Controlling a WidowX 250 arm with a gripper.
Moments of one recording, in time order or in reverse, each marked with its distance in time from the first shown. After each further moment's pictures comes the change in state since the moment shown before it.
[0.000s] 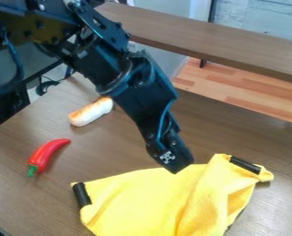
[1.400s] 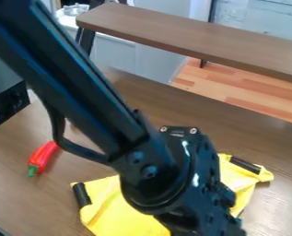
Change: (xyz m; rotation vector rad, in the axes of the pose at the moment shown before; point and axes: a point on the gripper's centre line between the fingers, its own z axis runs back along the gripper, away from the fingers) arm -0.071 -0.052 -0.131 0.361 0.449 -0.032
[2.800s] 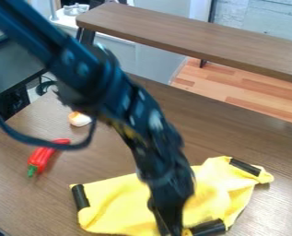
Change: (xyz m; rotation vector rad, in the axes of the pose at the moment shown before) arm -0.018 0.071 0.013 -0.327 -0.038 0.105
